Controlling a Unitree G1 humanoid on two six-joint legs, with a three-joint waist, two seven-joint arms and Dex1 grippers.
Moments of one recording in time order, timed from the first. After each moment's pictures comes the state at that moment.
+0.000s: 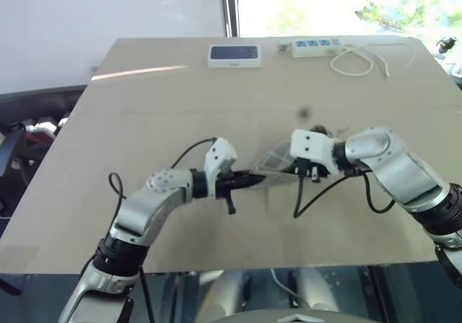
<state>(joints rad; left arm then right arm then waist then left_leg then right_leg) -0.33 0.56 -0.21 -0.22 -0.44 0.51 -0.90 -0.72 -0.75 0.51 -0.36 0.04 0.86 1.00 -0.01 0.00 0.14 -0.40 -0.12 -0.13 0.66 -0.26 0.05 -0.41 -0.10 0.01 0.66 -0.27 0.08</state>
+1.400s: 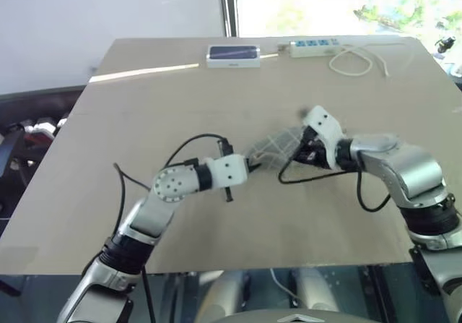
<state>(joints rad) -0.34 0.57 -0.29 -0.12 0.07 -0.06 -0.79 -0.64 -0.59 0.23 -0.35 0.30 1.08 0.74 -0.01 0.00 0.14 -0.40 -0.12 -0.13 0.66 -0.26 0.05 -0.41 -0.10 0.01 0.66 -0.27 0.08</state>
